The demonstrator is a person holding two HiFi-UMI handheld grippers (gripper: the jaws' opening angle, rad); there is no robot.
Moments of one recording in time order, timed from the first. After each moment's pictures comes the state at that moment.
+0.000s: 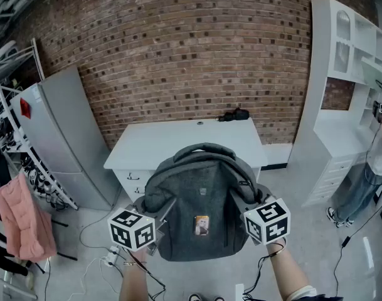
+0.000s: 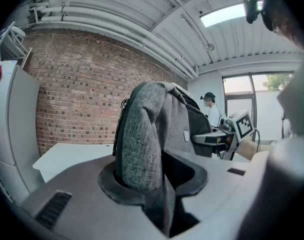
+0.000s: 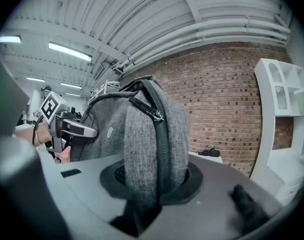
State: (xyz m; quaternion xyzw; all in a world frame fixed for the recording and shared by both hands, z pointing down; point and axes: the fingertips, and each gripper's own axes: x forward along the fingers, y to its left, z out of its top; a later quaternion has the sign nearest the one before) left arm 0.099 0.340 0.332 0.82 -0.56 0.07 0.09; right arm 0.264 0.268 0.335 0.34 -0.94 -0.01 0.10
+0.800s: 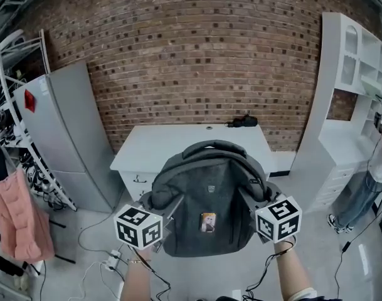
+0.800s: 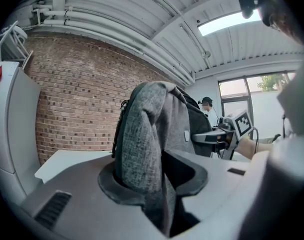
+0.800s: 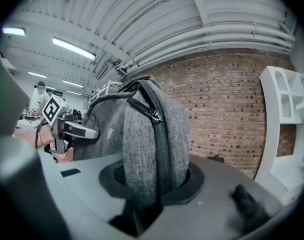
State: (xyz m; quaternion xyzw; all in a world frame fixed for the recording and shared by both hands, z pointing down) left arm 0.025 0.352 0.323 0.83 -0.55 0.05 0.06; right arm 0.192 0.284 0.320 0.34 -0.94 -0.03 0.09
